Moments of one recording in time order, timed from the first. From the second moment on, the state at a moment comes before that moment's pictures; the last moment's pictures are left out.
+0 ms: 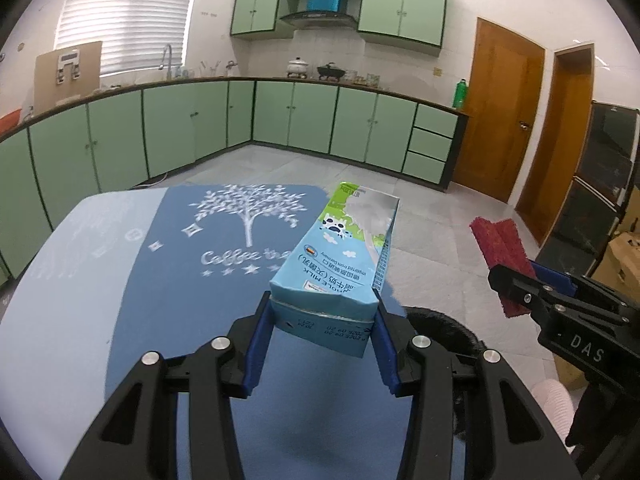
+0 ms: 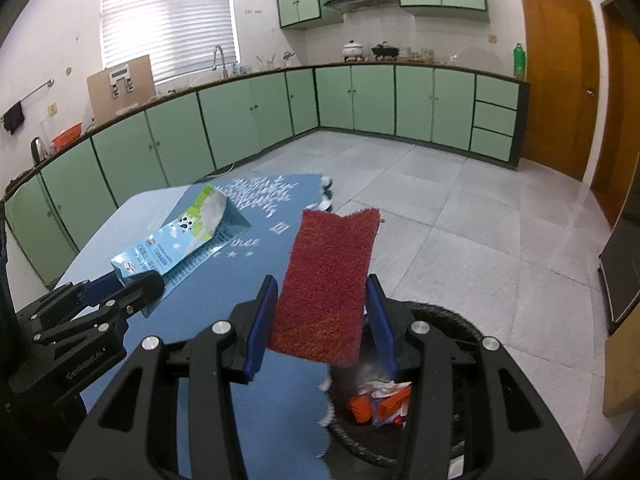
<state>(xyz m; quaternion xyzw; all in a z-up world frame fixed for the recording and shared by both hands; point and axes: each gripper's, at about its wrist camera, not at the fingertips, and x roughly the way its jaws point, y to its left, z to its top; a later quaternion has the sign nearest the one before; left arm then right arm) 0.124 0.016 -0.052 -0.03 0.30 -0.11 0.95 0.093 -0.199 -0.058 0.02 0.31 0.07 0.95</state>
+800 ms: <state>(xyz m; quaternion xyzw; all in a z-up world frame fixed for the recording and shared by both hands) 0.156 -0.134 -0.076 0.01 0.33 -0.22 0.92 0.084 -0.335 -0.094 0.04 0.32 -0.05 0.94</state>
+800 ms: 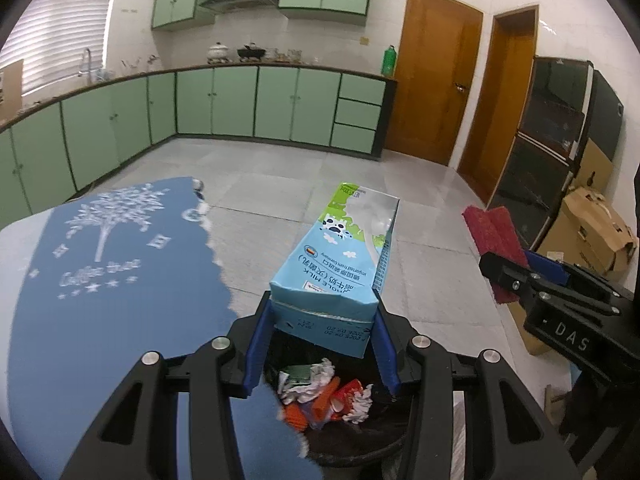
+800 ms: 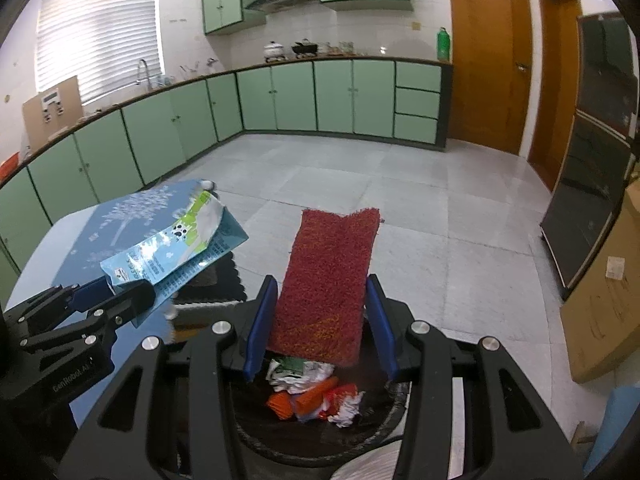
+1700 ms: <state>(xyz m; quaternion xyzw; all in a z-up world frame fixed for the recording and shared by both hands) 0.200 -0.174 -0.122 0.02 0.40 -0.24 0.88 0.129 -0.370 -0.161 0.07 0.39 -0.09 0.91</state>
